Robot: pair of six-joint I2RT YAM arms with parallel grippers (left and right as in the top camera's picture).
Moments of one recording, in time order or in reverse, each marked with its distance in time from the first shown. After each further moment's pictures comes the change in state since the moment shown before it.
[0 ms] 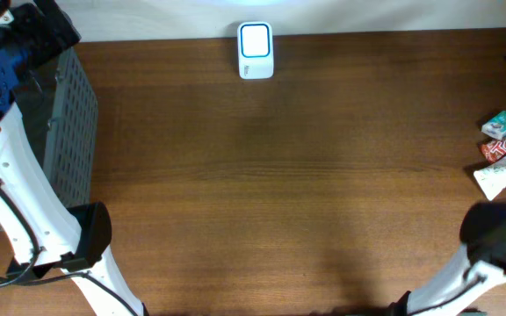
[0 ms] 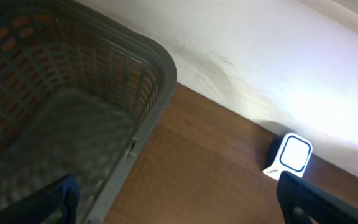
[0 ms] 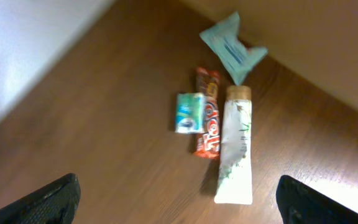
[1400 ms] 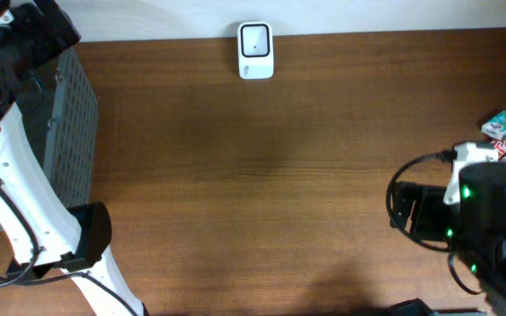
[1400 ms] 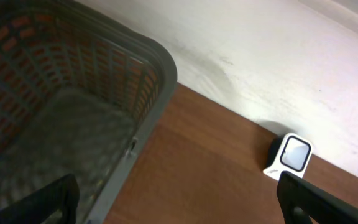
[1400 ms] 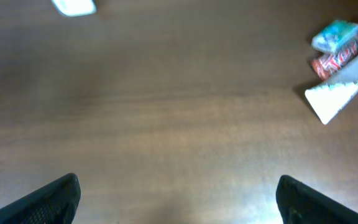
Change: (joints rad) left arm 0.000 0.000 0.000 -0.001 0.000 0.000; right arm 0.675 -1.074 -0.879 -0.117 -0.093 -0.087
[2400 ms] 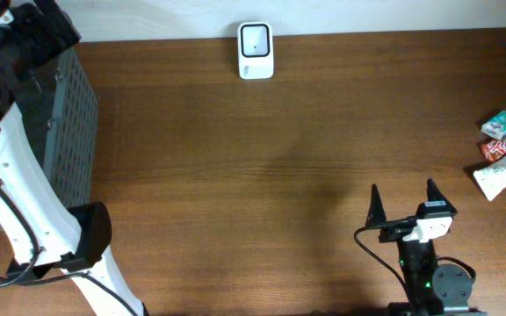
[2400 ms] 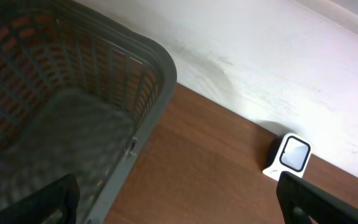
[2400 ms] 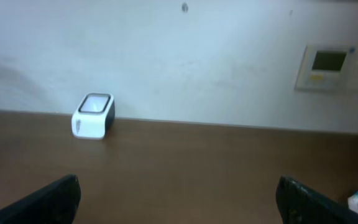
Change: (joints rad) left arm 0.000 -0.001 0.000 0.001 0.000 0.000; right arm -0.273 -0.886 -1.362 1.384 -0.273 -0.368
